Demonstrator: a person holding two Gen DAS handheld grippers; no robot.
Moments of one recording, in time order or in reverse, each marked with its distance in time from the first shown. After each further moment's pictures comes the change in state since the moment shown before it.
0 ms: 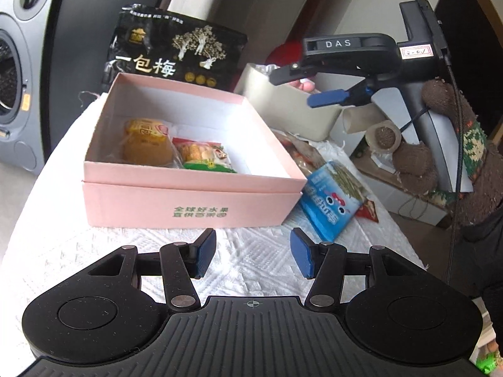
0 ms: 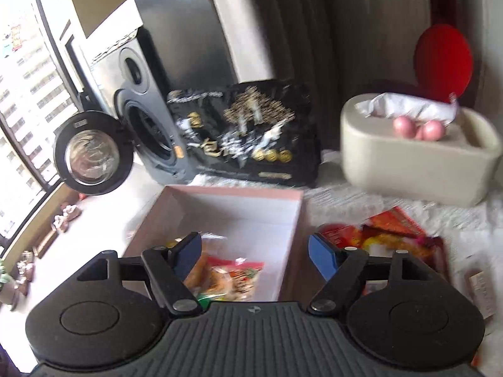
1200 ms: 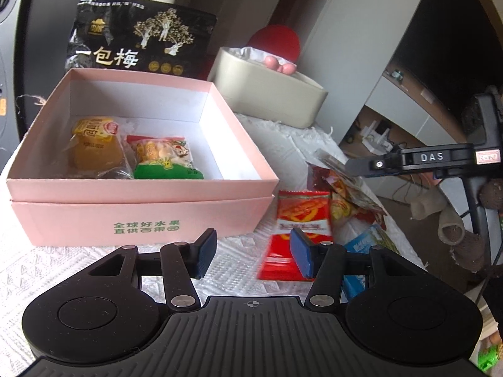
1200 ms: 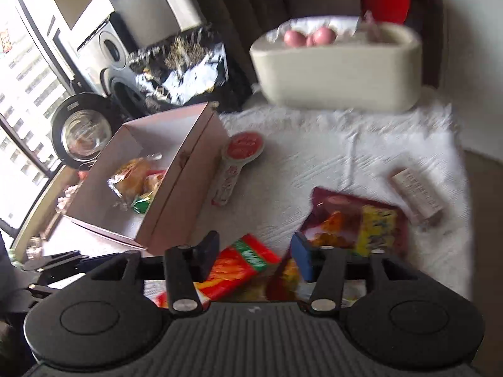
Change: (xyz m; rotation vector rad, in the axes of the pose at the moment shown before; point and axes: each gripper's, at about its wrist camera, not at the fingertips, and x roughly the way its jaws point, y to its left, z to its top) left arm 0.046 -0.030 0.014 0.049 0.055 -0.033; right arm -0.069 -0.098 -0.099 0.029 0.046 0.004
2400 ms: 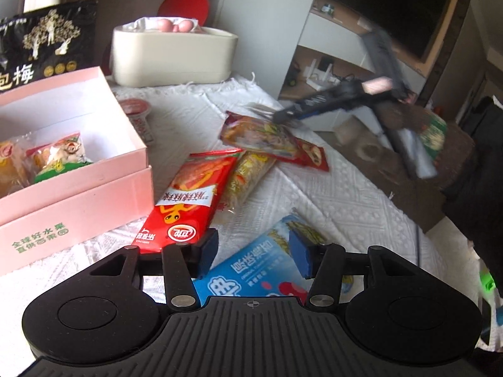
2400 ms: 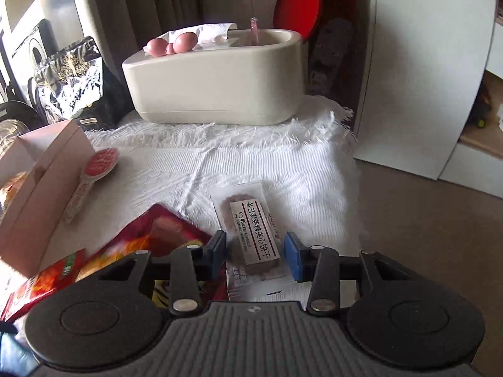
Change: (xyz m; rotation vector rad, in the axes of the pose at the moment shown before) left arm 0.031 -0.056 -0.011 0.255 0.151 -0.143; right arm 0.033 -0.085 -0.006 0.044 0.020 -0.159
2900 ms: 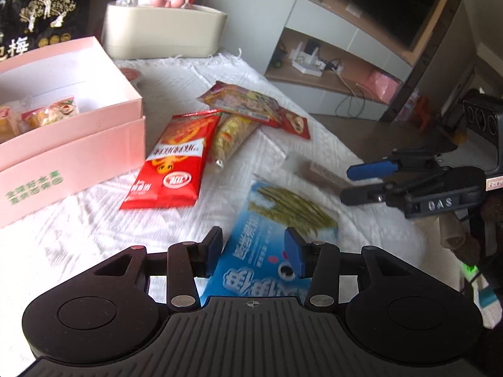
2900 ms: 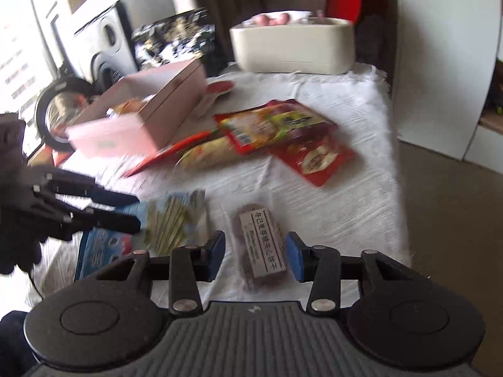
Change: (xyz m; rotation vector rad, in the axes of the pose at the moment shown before) left arm -0.022 -0.004 -0.029 0.017 0.078 -0.043; right arm -0.115 0.083 -0.132 -0.124 0.011 0.135
